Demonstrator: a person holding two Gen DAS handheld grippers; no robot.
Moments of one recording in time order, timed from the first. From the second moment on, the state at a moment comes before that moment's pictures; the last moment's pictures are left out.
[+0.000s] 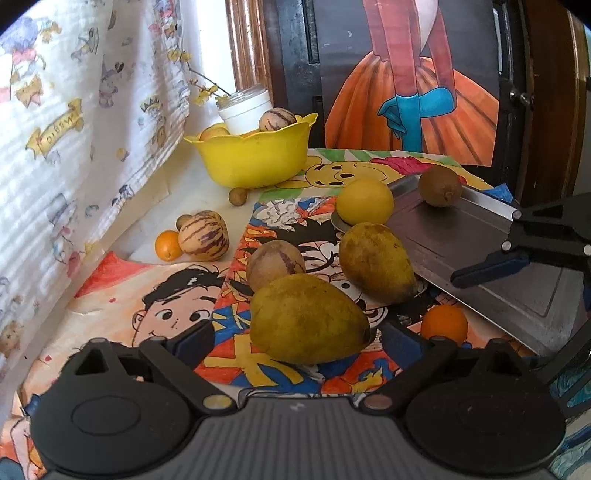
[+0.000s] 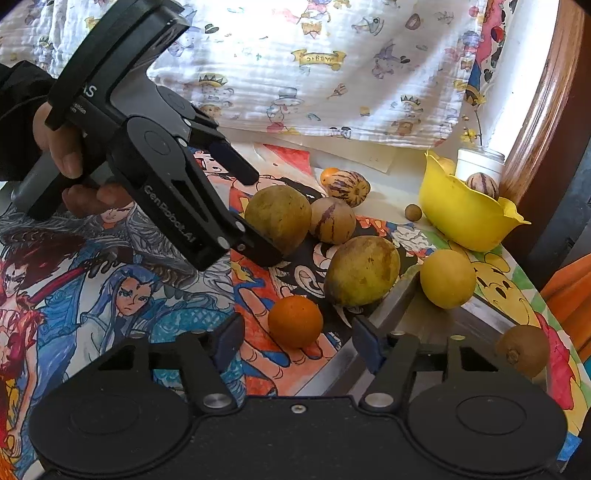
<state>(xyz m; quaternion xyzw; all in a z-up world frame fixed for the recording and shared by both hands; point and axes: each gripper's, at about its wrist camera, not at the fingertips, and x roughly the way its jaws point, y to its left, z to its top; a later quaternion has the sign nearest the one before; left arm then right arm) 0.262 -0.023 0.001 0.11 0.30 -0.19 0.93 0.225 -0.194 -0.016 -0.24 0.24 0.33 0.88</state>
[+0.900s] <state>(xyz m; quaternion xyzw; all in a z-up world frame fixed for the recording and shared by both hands) 0.272 -0.020 -0.003 0.05 0.32 -0.18 0.93 0.233 -0.191 -0.018 -0.22 0.25 0.34 0.88</state>
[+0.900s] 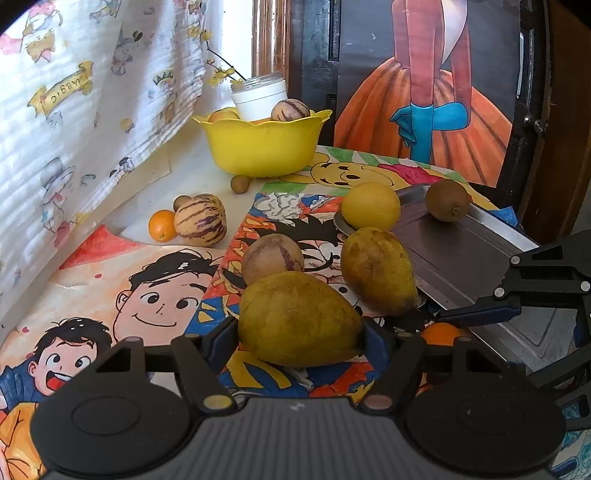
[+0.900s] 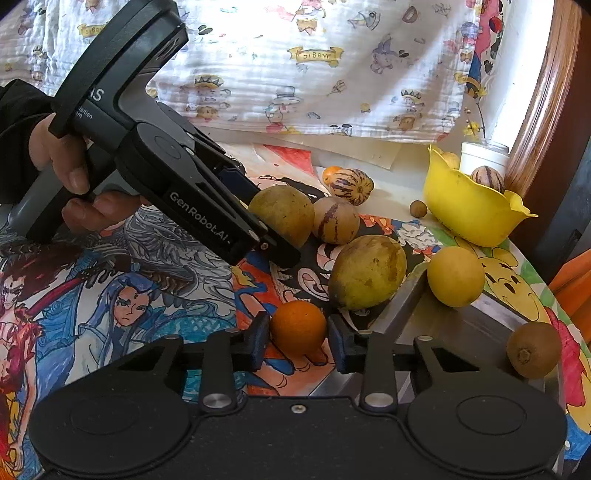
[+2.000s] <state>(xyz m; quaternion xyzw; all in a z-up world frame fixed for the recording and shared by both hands) 0.230 -0.028 0.004 0.02 0.33 -0.17 0.93 0.201 -0.214 -0.016 -0.18 0.24 0.35 0.89</state>
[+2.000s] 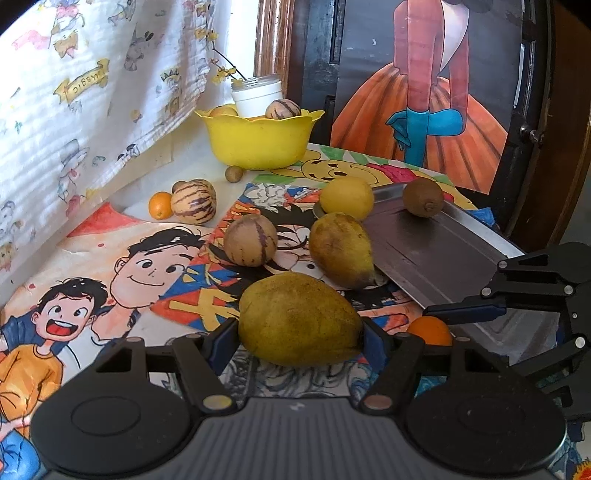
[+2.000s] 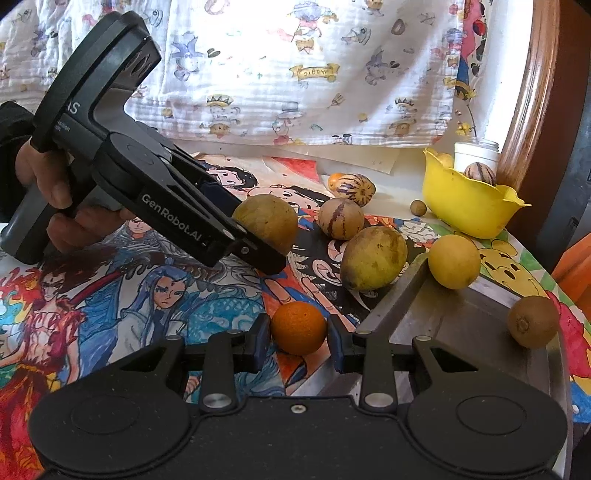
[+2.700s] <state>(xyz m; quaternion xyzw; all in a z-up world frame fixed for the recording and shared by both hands) 0.219 -0.070 0.025 0.01 0.31 -0.20 0.93 0.179 -0.274 -0.005 -0.14 0.22 0.30 0.92</state>
